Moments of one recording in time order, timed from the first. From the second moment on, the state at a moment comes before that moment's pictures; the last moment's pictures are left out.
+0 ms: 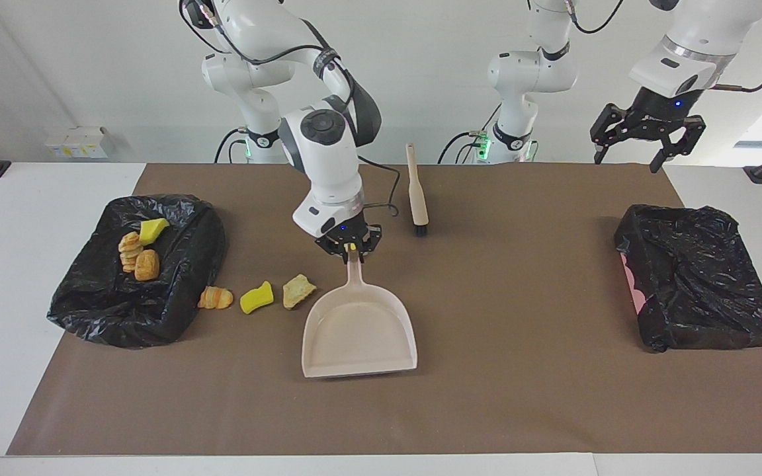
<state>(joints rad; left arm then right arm) -0.13 -0.03 0.02 -1.48 -0.01 1.54 0.17 0.30 0.33 0.23 -1.73 -0.02 2.17 0.56</state>
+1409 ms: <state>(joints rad) -0.13 -0.03 -0.01 -1.53 -0.01 1.61 0.17 0.47 0.35 0.32 -1.71 -0.11 2.06 0.80</state>
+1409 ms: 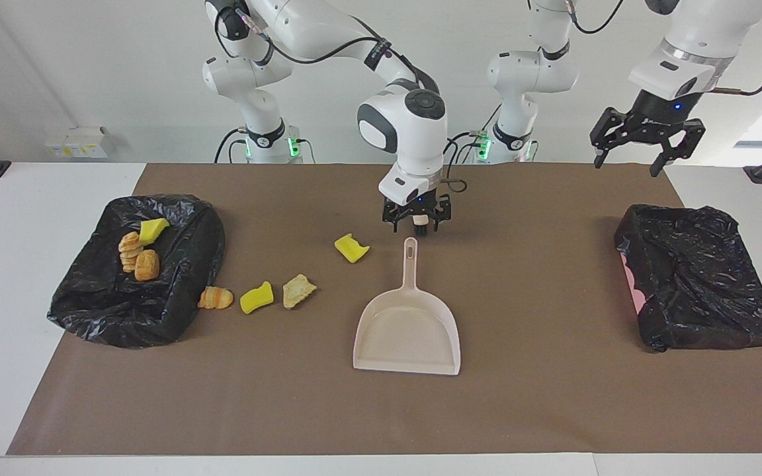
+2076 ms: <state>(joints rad) -0.14 0.04 -0.31 -1.78 0.00 1.95 -0.10 0.62 0.14 0.34 -2.06 0.12 2.06 0.80</state>
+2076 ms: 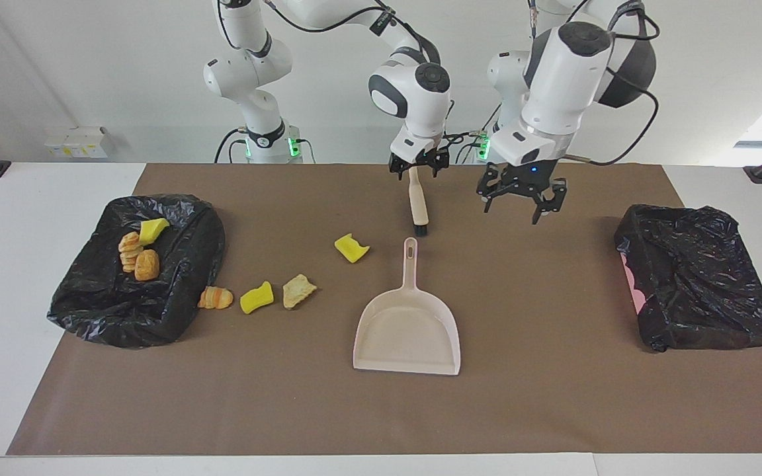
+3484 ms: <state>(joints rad) -0.16 0.45 -0.58 -1.78 0.42 2.27 -0.79 0.65 0.11 0.33 -2.17 0.16 2.17 0.92</state>
